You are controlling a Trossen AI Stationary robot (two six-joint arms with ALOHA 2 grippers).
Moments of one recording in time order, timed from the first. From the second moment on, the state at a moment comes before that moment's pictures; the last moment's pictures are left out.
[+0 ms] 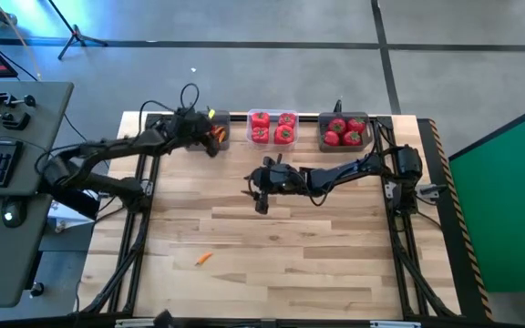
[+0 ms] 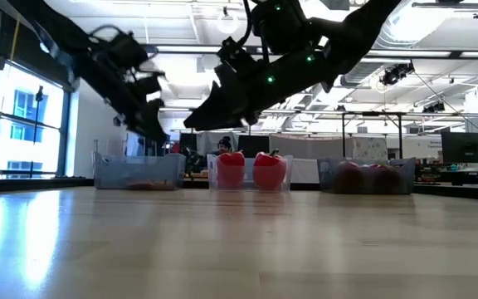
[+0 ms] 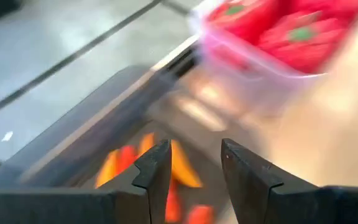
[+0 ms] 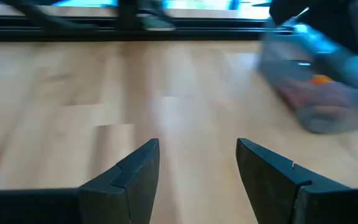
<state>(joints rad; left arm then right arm) 0.74 1.30 0.61 0.04 -0.06 0.07 -0.03 1.93 1.09 0.44 0.15 -0.03</state>
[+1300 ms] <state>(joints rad) -0.70 1.31 0.64 -0.43 -0.03 -0.87 0.01 1.94 1.09 0.41 0.04 -0.08</state>
